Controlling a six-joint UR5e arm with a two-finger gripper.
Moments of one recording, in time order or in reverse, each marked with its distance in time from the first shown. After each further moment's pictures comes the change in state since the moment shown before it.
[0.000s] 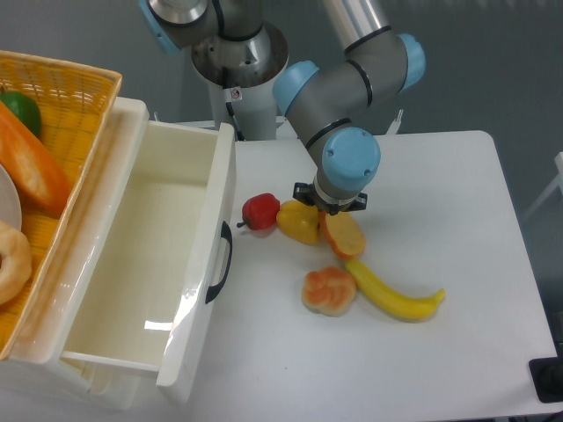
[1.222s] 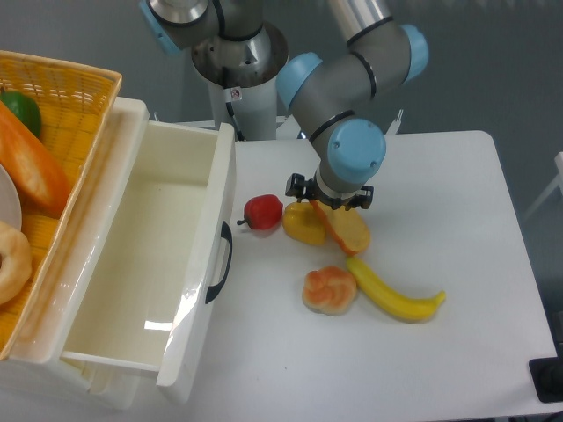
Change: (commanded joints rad) arm -0.018 -0.018 -0.035 0.006 -0.002 -0.028
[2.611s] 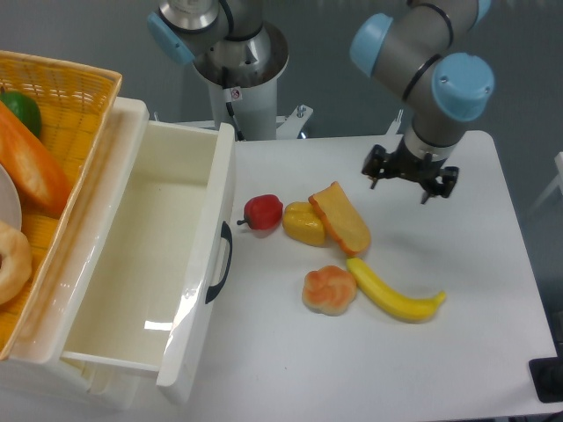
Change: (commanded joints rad) arm 0.178 0.071 0.071 -0.034 -0.127 0.198
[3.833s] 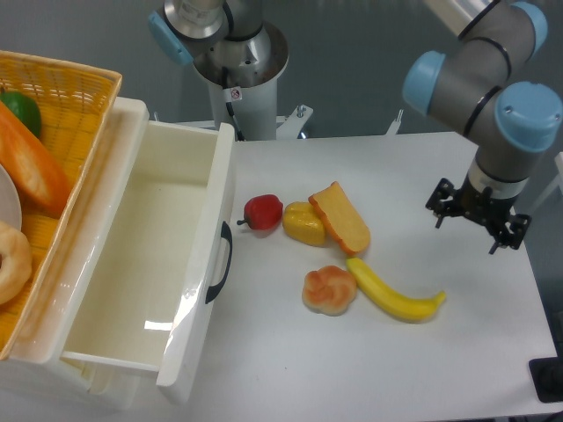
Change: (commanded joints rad) arm 0.104 -0.230 0.324 0.150 -0.008 0.552
